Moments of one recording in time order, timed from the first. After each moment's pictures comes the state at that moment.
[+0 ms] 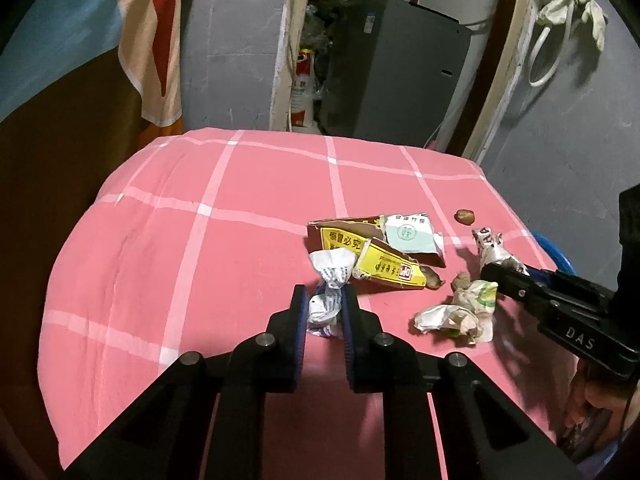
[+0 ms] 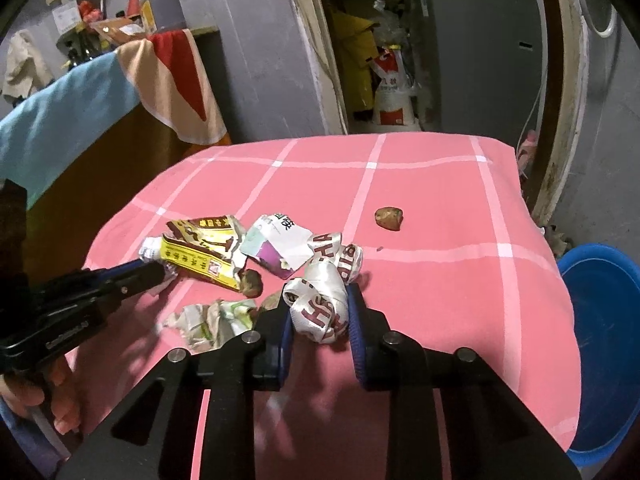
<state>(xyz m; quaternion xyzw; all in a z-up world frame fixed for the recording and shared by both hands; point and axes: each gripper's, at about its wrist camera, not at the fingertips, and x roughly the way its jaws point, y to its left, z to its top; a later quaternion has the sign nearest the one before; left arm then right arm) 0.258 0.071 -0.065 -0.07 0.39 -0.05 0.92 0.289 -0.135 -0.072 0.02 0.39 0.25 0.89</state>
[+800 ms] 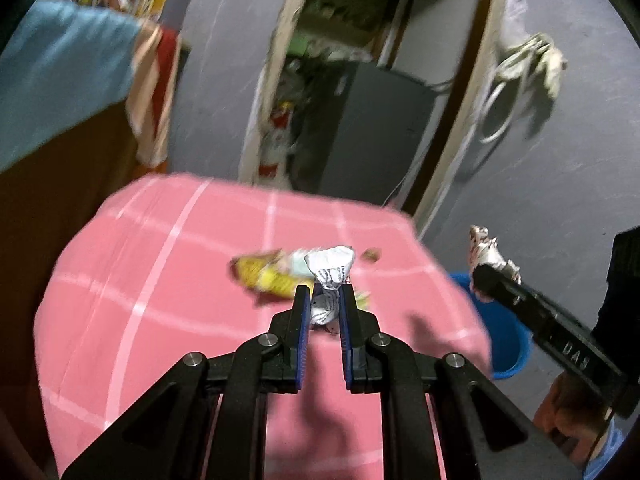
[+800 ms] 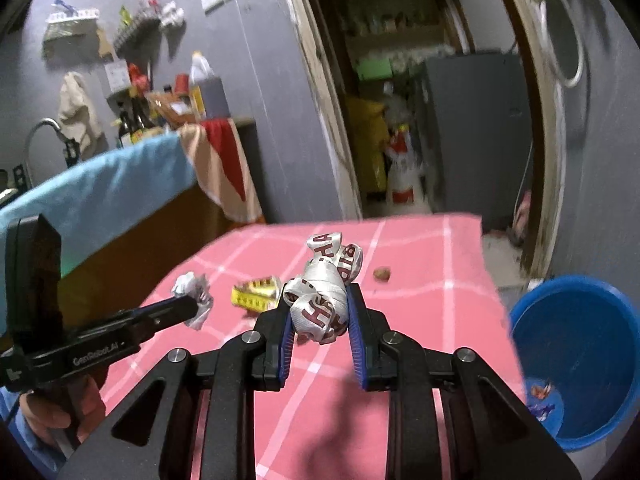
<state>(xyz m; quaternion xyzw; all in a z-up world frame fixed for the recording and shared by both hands) 0.187 0.021 -0.005 -0.12 0.28 -0.09 0.95 0.207 -0.187 -0.012 0.06 0.23 0.27 0.93</state>
